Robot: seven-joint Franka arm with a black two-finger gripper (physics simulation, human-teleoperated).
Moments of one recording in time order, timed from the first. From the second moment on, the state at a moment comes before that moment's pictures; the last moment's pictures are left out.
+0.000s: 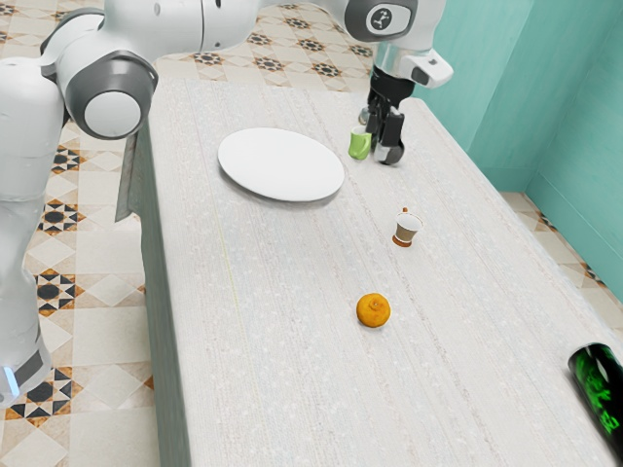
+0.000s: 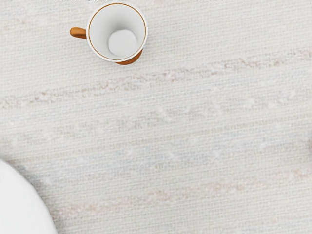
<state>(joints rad) -0.23 0.26 0.37 -1.22 -0.07 1.51 0.30</state>
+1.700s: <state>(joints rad) -0.23 0.33 0.01 -1.42 0.03 1.66 0.21</state>
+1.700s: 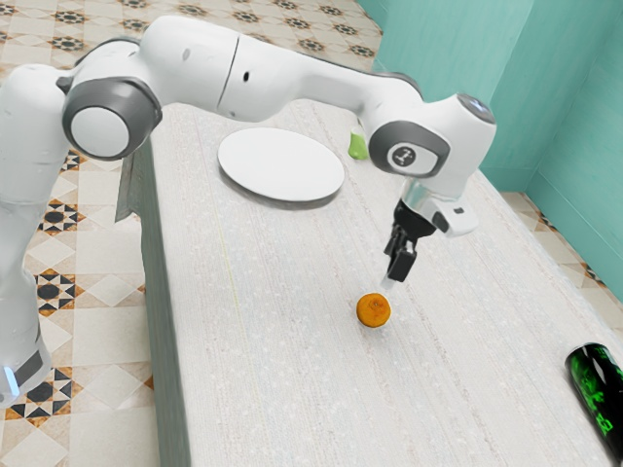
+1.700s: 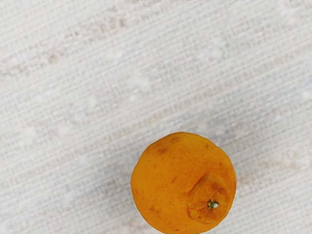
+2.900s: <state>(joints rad) -0.23 0.41 0.00 -1.45 -0.01 1.69 0.21</state>
